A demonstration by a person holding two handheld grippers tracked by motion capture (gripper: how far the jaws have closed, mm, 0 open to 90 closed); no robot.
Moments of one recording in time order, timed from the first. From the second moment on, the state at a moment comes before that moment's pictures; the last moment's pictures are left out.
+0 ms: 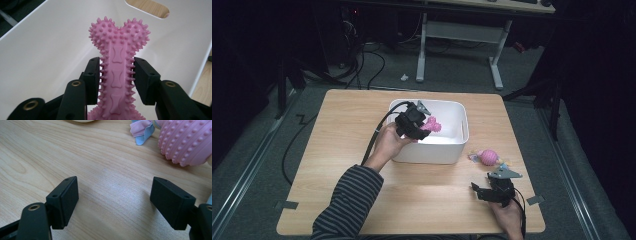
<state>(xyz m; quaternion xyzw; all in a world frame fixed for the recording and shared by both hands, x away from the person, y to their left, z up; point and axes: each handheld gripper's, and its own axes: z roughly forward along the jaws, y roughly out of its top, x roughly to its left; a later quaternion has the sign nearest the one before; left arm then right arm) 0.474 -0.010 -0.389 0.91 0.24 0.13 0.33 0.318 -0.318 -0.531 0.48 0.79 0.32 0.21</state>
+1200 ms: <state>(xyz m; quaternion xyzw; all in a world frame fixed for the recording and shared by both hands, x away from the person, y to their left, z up) 0.474 -0.008 -0.387 0.90 0.26 0.11 0.33 0.319 -0.318 -0.531 0.48 0.79 0.32 0.21</state>
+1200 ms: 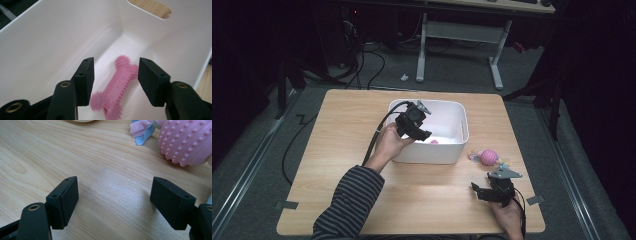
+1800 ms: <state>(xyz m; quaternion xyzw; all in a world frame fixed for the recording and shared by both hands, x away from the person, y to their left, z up) 0.448 0.049 -0.361 0.86 0.28 0.14 0.40 0.319 -0.318 -0.531 0.48 0.79 0.32 0.21</state>
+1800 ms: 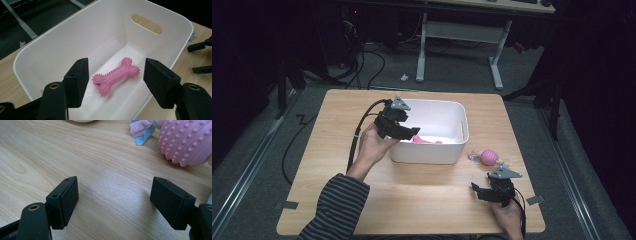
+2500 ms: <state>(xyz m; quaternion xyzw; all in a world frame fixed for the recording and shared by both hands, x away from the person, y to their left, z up) 0.421 0.115 -0.373 0.82 0.33 0.15 0.43 0.319 -0.318 -0.531 0.48 0.79 0.32 0.21</state>
